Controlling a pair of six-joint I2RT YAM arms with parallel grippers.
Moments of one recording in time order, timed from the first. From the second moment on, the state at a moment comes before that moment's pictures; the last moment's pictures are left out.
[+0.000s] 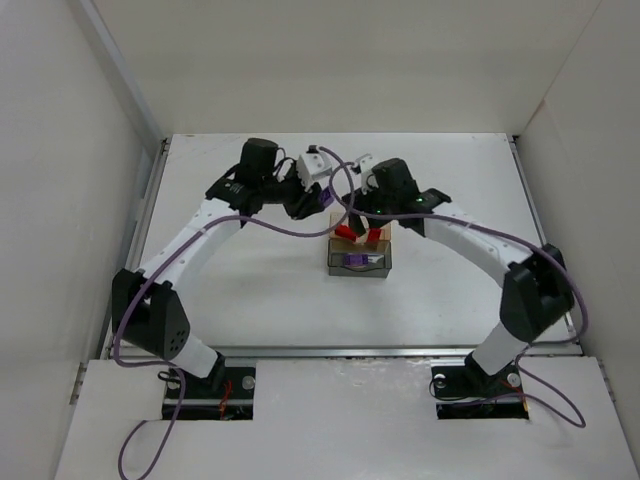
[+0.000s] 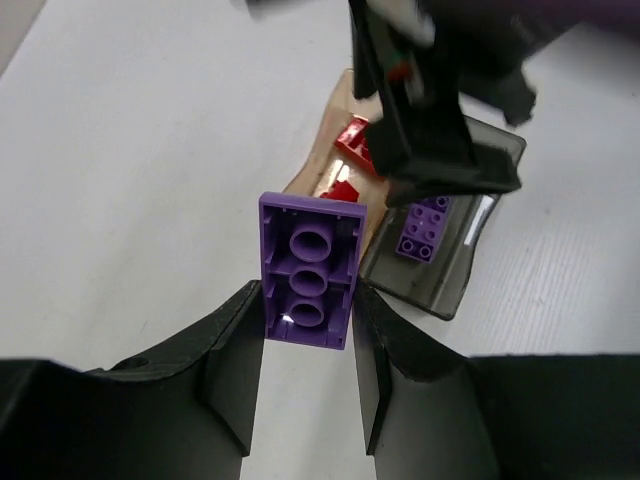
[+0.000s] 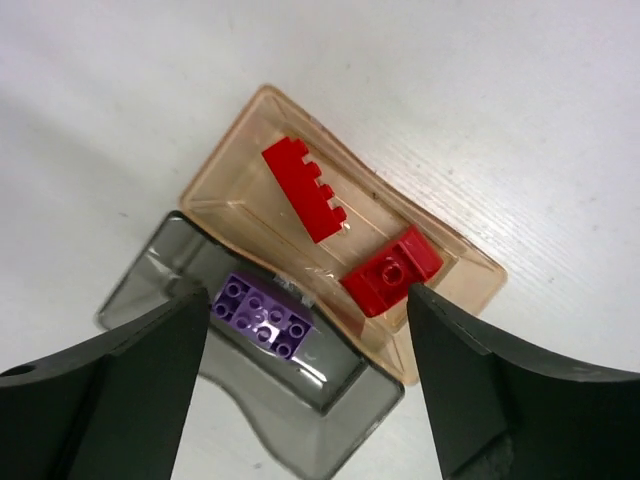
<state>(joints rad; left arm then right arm) -0.41 1.49 1.33 -0.43 0.63 0.44 0.58 1.70 1.33 -0.43 -0.04 -0.02</state>
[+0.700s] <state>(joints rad) -0.68 1.90 1.40 -0.58 0.54 0.75 0.39 1.15 1.02 -0.37 0.09 0.26</state>
